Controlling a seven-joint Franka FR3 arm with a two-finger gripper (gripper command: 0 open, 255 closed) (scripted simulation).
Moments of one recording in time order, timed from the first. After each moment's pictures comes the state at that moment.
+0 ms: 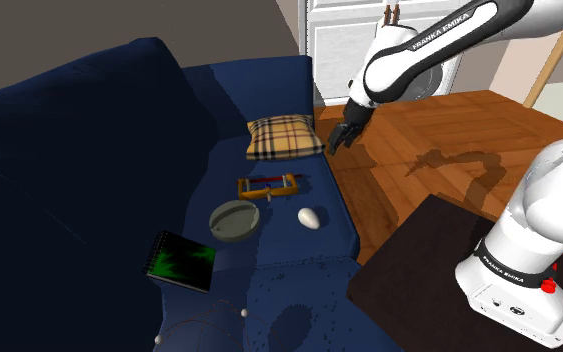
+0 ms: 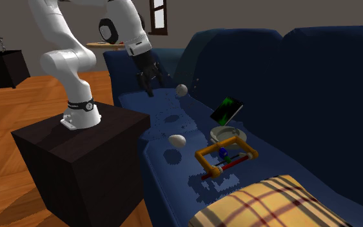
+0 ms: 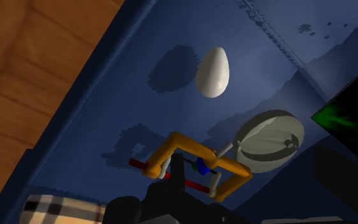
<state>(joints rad) 0.10 -0.36 -0.05 -2.64 0.31 2.54 -0.24</state>
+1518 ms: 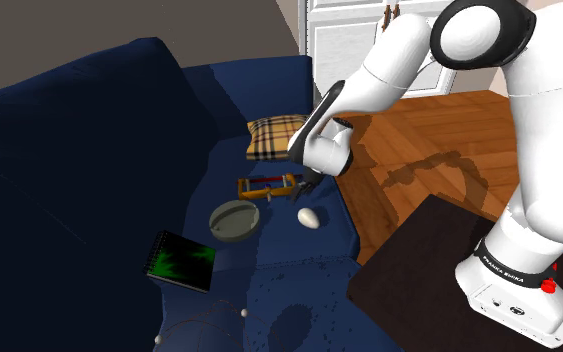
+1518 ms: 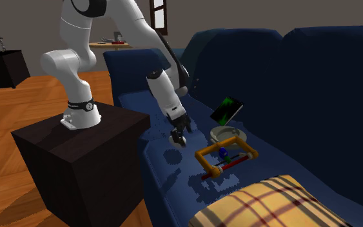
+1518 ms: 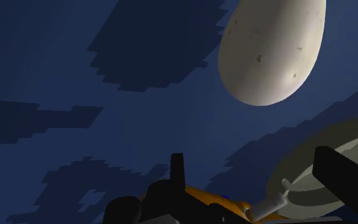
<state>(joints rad) 0.10 0.52 0.15 -2.22 1.13 3.03 -0.96</state>
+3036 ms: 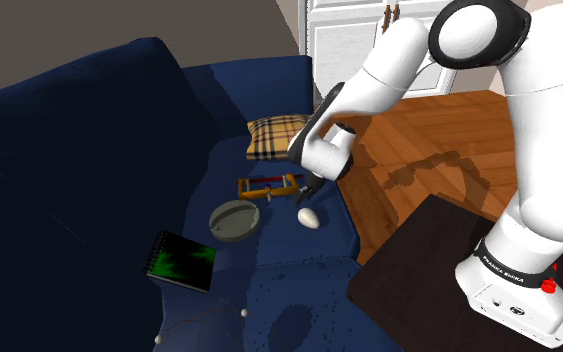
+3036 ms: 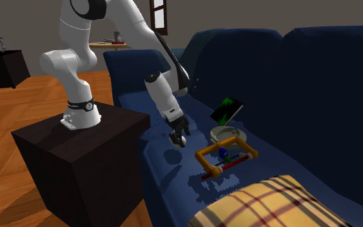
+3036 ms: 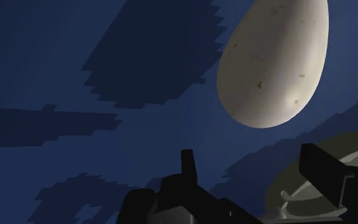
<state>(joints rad) 0.02 0.54 0.25 -2.23 1.24 3.08 -1.09</state>
